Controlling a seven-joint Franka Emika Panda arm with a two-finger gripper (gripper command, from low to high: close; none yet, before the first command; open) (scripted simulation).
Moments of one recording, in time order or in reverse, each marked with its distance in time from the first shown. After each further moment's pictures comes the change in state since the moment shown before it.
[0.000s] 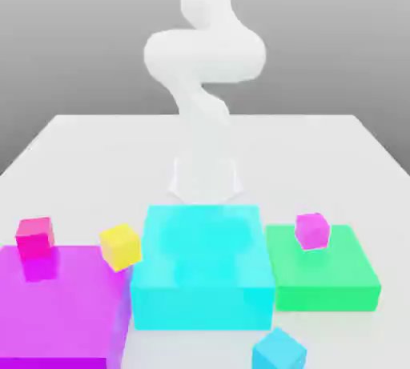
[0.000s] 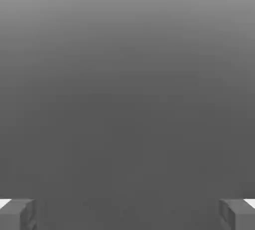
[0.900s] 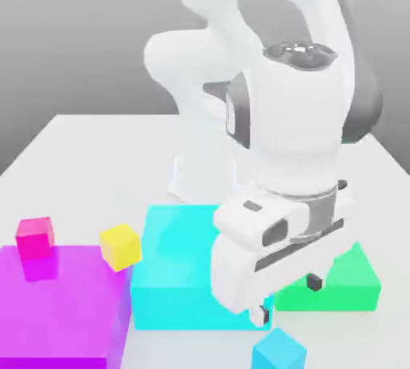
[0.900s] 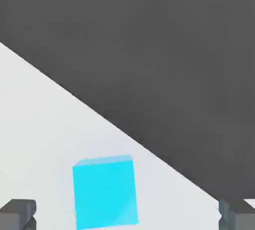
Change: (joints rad) arm 0.194 0.981 -0.010 -0.059 0.017 0.330 -0.482
